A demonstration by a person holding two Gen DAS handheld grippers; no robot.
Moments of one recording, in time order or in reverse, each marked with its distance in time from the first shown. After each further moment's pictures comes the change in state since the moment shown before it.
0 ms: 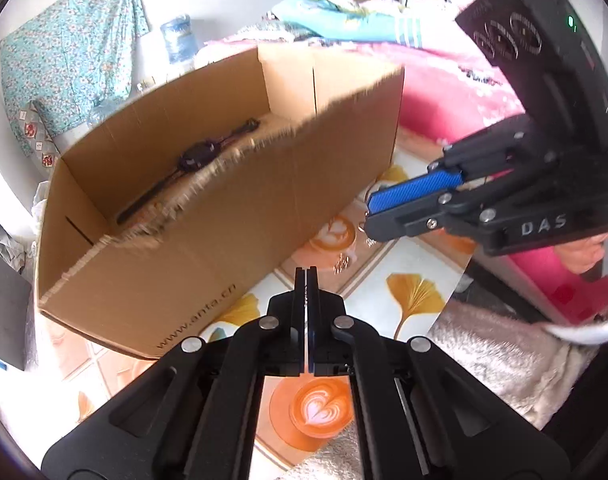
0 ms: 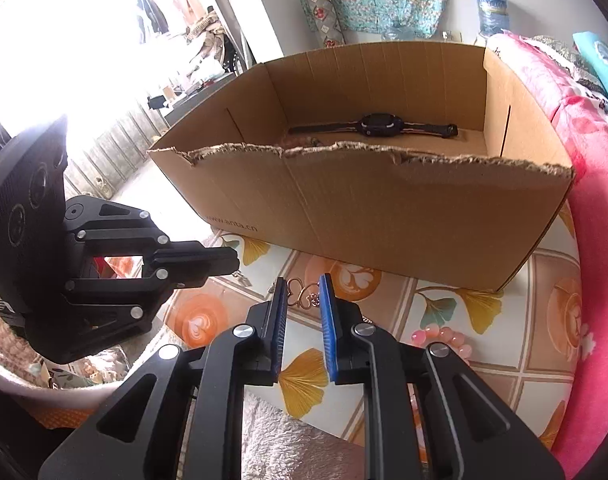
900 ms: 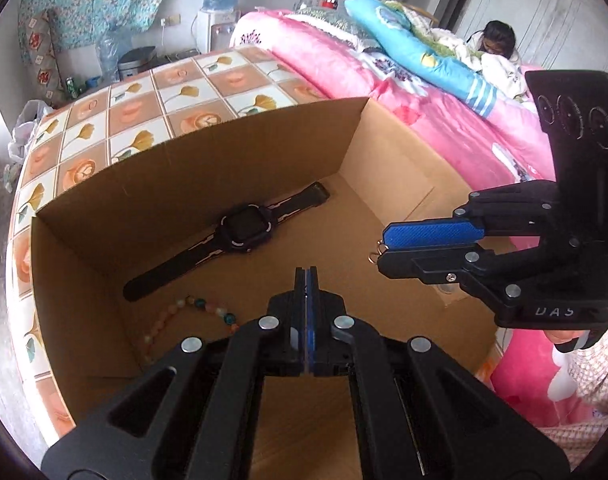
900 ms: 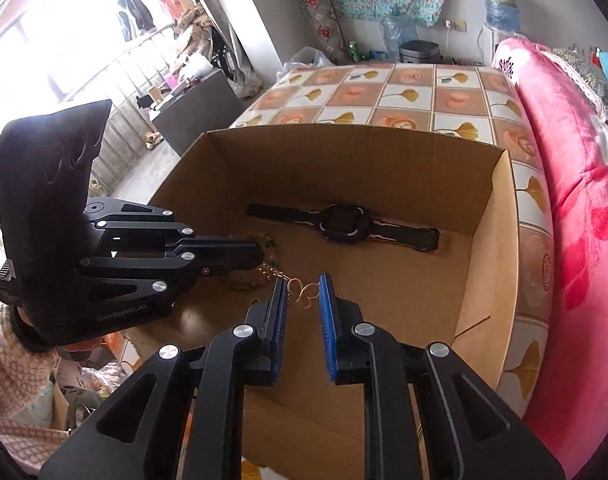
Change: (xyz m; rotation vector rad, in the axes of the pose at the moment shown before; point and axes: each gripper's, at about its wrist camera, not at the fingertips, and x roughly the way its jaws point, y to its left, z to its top) left arm 0.075 0.119 0.114 -0.312 0.146 -0.125; right arm 0.036 -0.058 0.149 0.026 0.120 0.011
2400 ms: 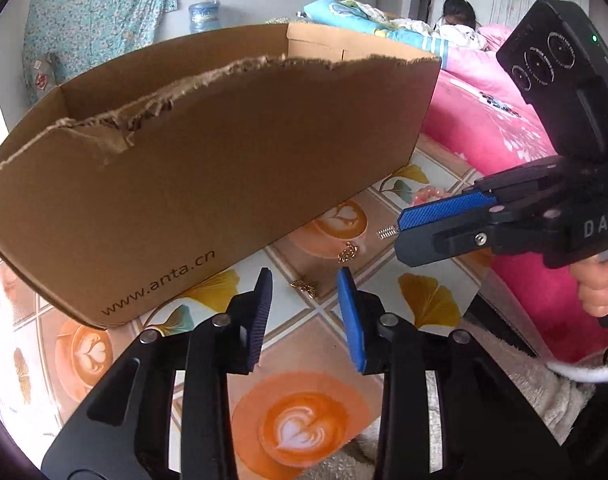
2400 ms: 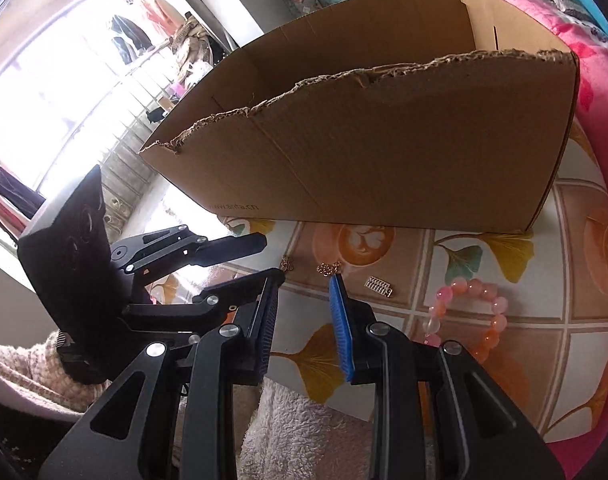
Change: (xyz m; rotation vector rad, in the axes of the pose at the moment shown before) left arm 0.006 -0.065 -0.171 0.156 -0.159 0.063; right arm 0.005 0.034 -0.161 0.145 -0.043 0.106
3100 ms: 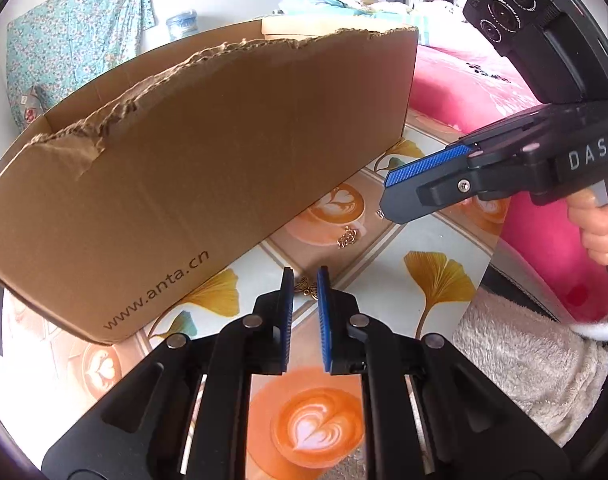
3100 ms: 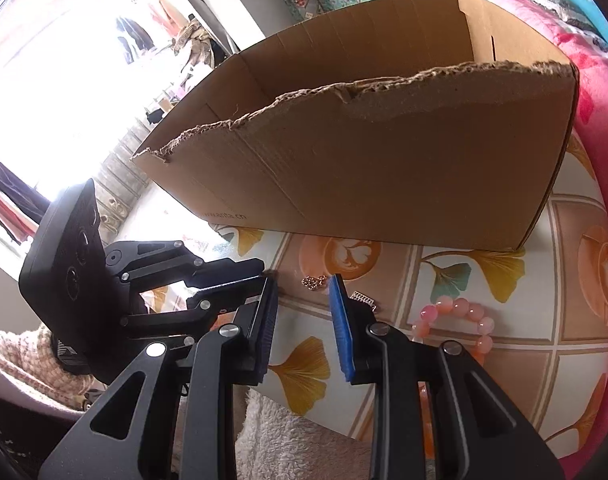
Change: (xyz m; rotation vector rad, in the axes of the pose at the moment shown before) left arm -0.001 -0.010 -0.007 0.110 0.000 0.038; right arm -0.001 -0.002 -0.008 -0.048 -0.023 -0.030
